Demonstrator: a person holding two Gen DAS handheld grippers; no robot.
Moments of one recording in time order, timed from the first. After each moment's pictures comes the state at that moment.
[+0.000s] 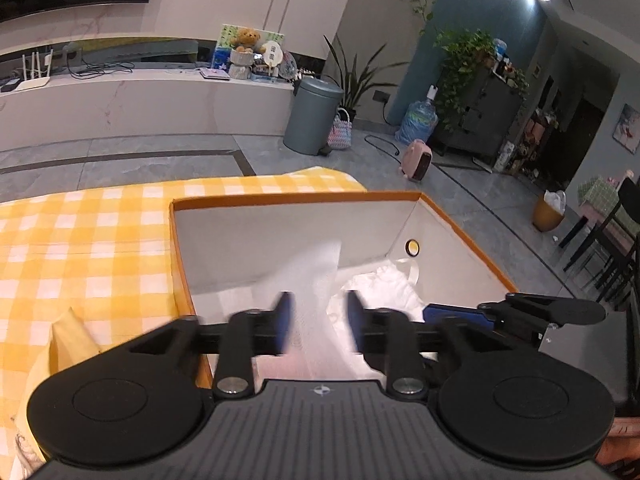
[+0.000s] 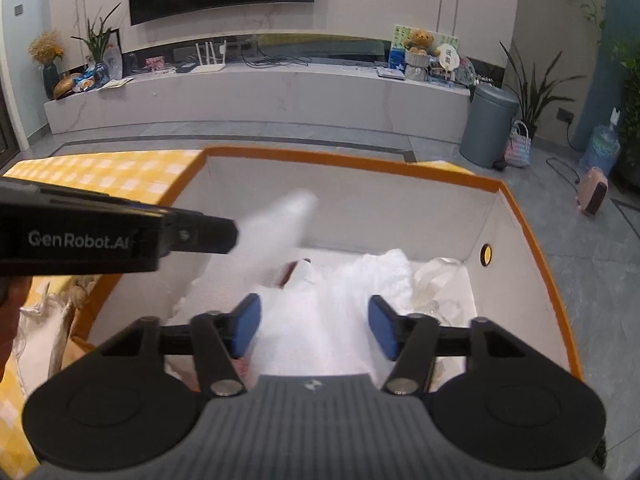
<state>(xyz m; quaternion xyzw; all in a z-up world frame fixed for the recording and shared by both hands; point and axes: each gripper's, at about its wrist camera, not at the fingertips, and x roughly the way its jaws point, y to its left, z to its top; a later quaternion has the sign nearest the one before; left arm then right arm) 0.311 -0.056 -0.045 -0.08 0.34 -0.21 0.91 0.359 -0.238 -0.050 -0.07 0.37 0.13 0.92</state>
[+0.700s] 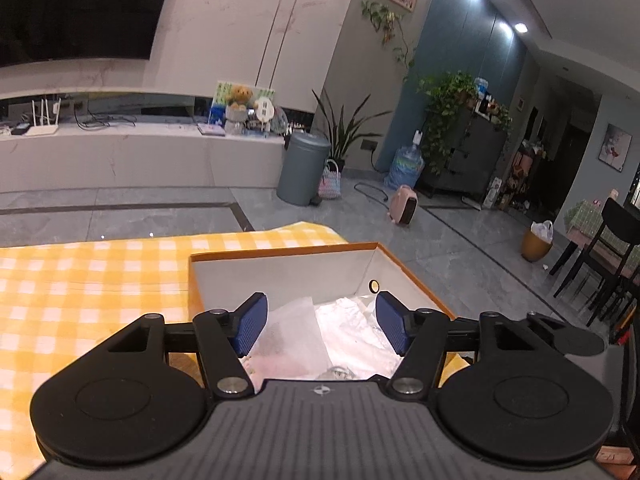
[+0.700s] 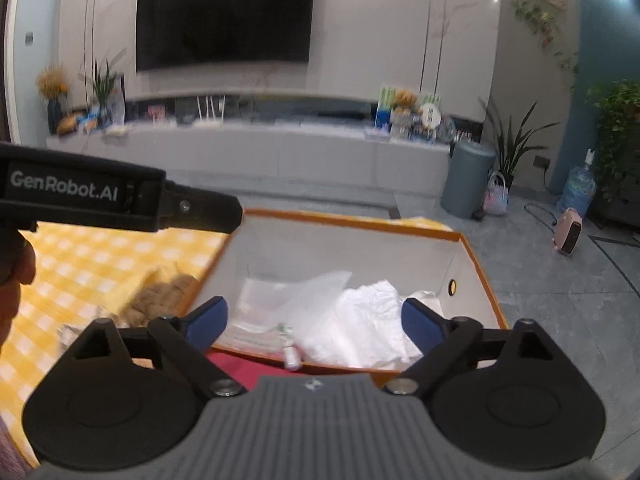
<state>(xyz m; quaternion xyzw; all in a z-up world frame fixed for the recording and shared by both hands) 0.239 -0.042 0.023 -0.08 0.27 -0.22 0.93 0.254 -0.232 0.012 -0.05 0.27 0.11 0.95</state>
